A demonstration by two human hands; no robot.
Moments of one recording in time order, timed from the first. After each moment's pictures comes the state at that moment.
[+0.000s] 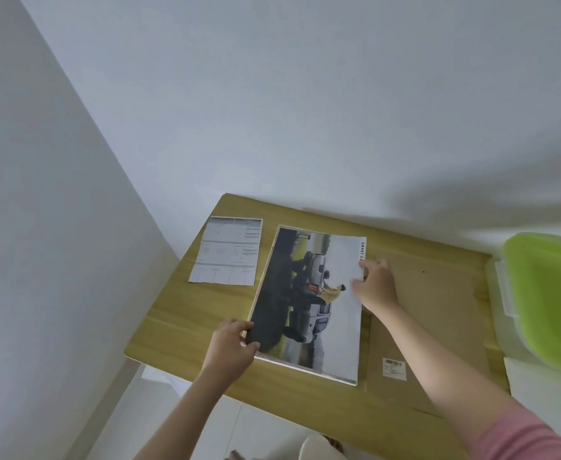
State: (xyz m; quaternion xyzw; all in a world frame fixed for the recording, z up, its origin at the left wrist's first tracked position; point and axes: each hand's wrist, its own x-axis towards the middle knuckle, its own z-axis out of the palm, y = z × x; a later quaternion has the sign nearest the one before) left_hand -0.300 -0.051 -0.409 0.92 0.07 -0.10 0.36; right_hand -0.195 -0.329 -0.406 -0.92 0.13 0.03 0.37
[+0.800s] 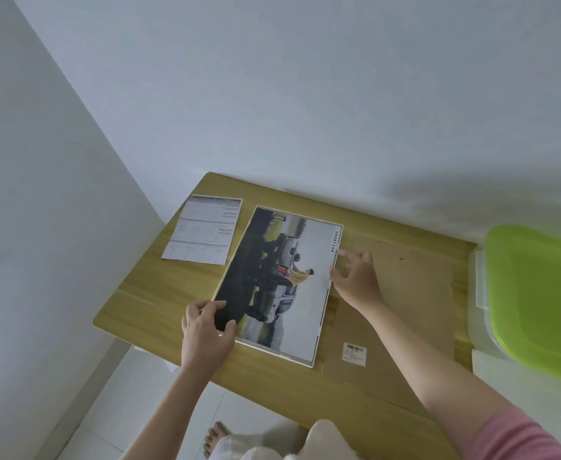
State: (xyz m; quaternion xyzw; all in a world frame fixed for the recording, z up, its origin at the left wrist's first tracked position) left_hand -0.323 -0.109 -0.412 0.92 0.20 0.00 0.33; right_hand -0.210 -0.369 -0.420 -0.90 0.05 0.03 0.42
